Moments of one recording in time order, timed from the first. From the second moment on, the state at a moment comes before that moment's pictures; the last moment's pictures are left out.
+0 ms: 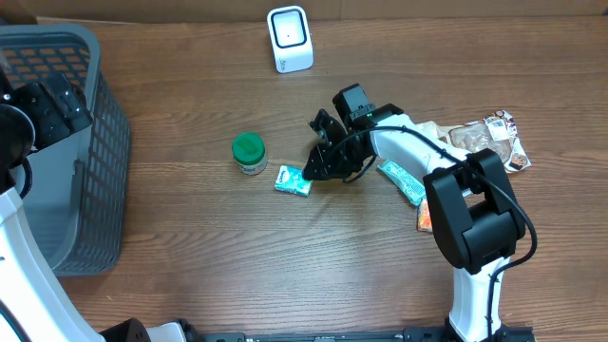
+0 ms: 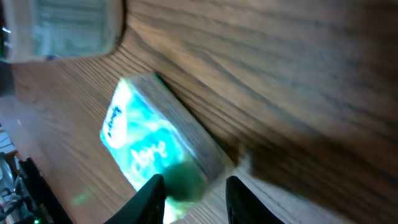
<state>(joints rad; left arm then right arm) 0.37 1.50 2.17 -1.52 -0.02 -0.15 0.43 2.11 1.42 -0.69 -0.61 0.15</state>
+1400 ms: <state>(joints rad) 0.37 1.50 2.17 -1.52 -0.02 -0.15 0.39 2.03 1.36 -0.68 -0.80 0.24</state>
